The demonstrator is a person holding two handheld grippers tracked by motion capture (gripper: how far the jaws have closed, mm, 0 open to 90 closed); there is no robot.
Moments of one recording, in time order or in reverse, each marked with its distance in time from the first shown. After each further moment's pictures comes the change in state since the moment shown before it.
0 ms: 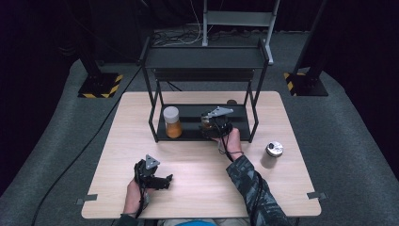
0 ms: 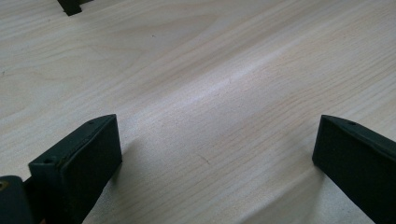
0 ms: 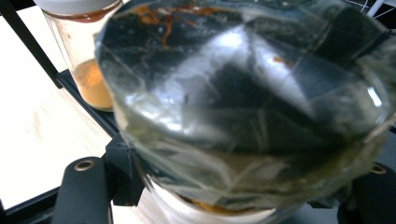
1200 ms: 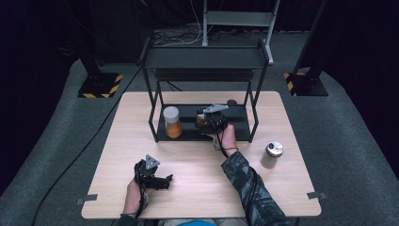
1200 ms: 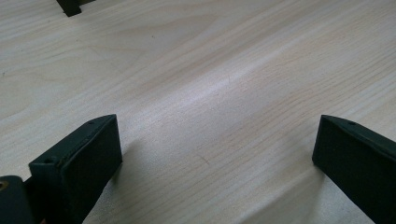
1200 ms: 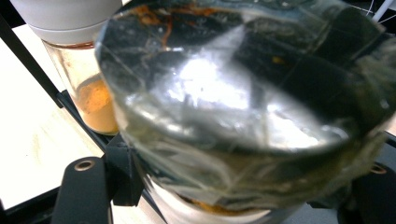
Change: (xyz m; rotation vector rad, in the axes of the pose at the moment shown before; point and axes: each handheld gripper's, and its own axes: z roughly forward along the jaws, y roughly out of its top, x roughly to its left) left arm -0.001 0.000 0.000 -0.001 0.001 0.003; right arm 0.001 0.011 0.016 -0.016 0.013 0.008
